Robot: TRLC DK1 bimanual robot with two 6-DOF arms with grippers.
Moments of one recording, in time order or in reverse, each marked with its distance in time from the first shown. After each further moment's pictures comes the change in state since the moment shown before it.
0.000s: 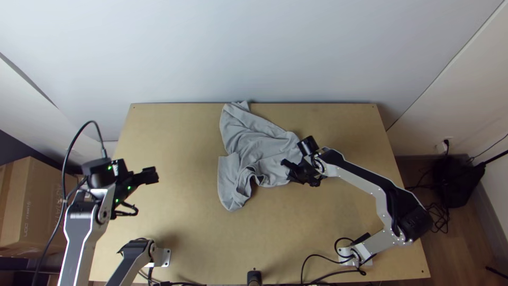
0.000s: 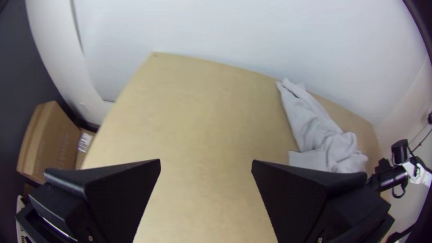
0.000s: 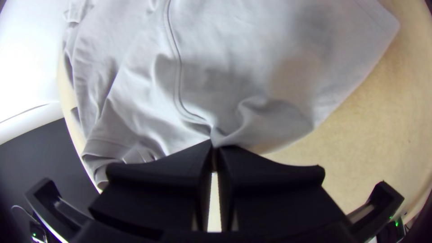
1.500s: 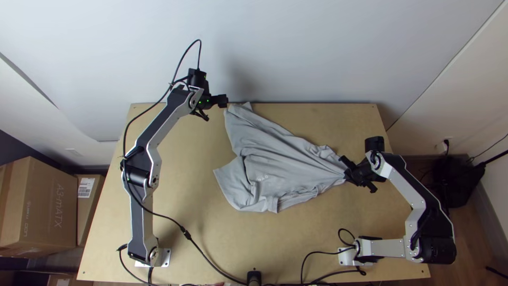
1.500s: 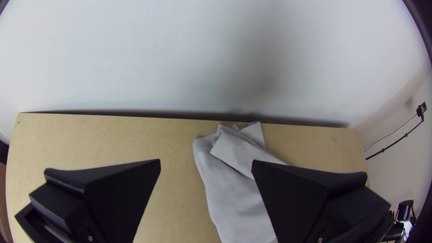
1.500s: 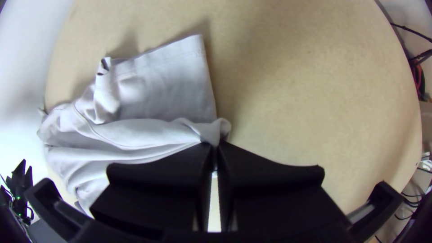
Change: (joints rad) left arm -0.343 1.460 1.272 0.142 0.035 -0.125; right arm -0.618 -0.196 -0.128 -0.181 0.186 -0.262
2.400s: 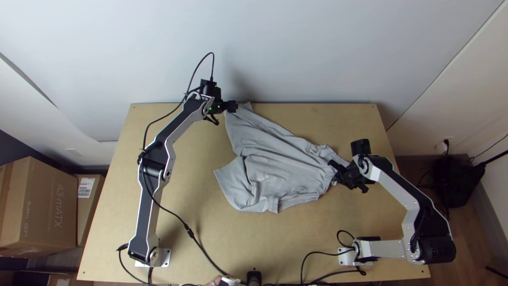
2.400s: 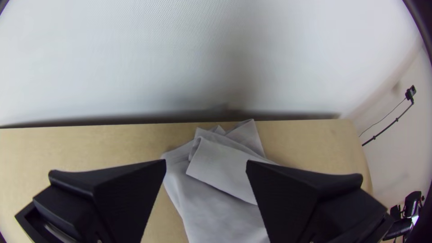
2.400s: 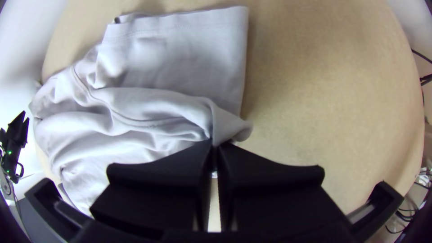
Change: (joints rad) left arm -0.020 0.195 0.045 0.220 0.113 0.047; right arm 0.140 0.001 -0.055 0.072 0.020 0.009
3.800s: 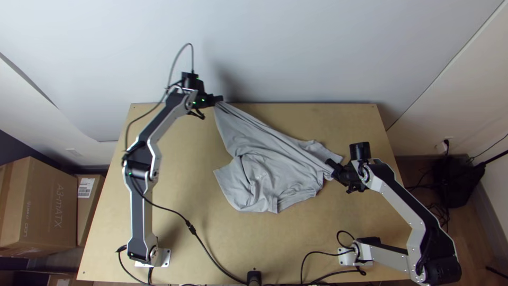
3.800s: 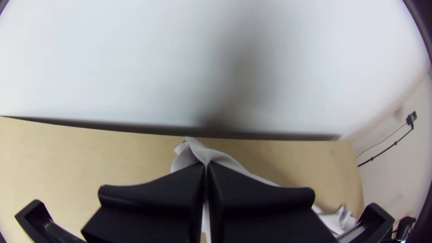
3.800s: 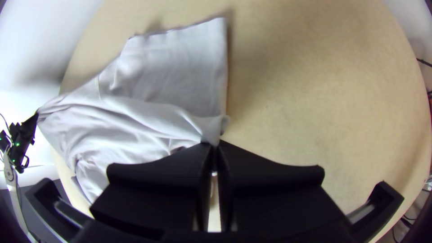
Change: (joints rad) left arm 0.106 -0.135 -0.067 -0.048 0.020 -0.037; right arm 0.067 -0.146 -0.052 0.066 -0.005 0.049
